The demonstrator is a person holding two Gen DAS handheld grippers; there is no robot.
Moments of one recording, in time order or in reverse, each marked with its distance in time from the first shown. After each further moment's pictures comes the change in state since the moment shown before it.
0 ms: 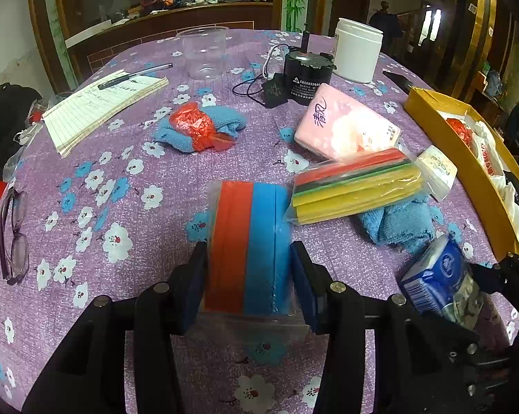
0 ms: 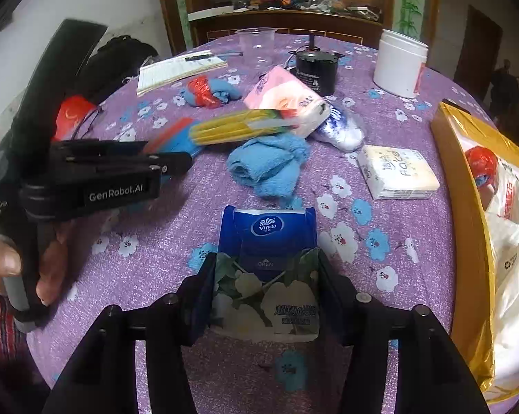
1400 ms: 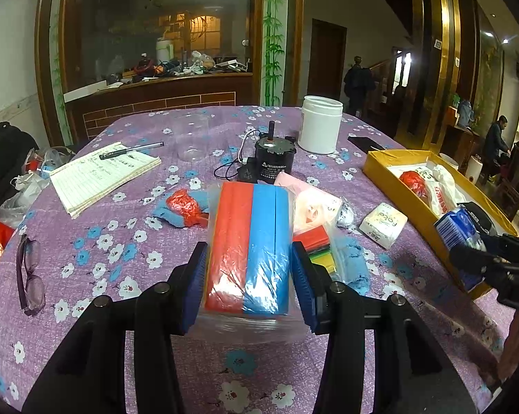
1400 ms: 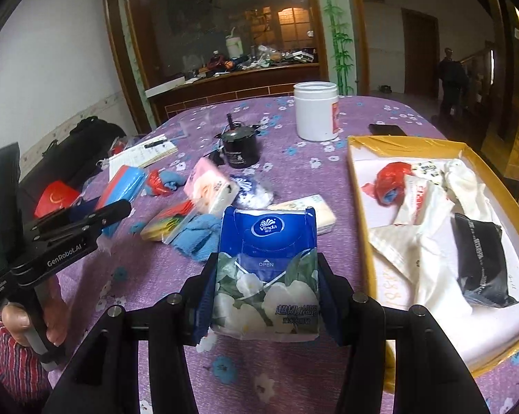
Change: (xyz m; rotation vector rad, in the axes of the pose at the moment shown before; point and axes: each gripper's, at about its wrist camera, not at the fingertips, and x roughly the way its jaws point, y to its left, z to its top) left arm -0.063 -0.005 0.000 0.030 -0.293 -0.083; right arm -0.076 -0.059 -0.010 0.215 -0.259 -0.073
